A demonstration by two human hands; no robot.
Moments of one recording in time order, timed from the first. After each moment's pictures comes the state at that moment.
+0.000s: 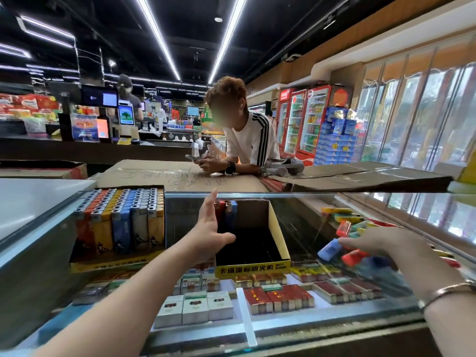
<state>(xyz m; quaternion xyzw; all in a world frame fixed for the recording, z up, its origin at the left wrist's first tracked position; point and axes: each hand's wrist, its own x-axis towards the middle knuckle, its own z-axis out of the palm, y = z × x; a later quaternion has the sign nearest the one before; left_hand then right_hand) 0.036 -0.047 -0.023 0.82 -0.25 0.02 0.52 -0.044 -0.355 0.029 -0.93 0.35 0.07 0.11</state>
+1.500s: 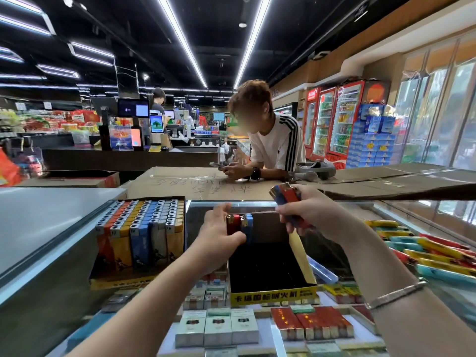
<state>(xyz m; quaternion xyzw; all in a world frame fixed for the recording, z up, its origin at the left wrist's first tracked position) 0.045 -0.031 -0.006 0.85 -0.17 0.07 0.49 0.034 -0.239 0.055 -0.83 -0.10 0.00 0.55</state>
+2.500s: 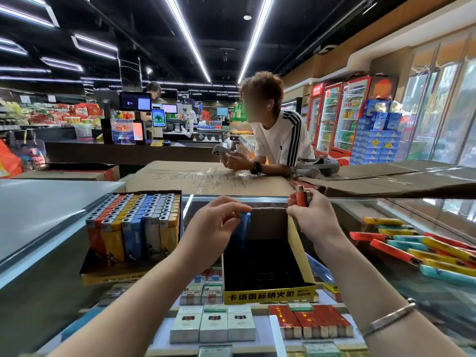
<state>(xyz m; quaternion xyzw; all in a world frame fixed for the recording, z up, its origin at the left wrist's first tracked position) 0.031 -0.028 0.001 0.81 -0.31 0.24 0.43 0.040 -0.229 0.019 -0.79 0.02 -0.23 0.56</state>
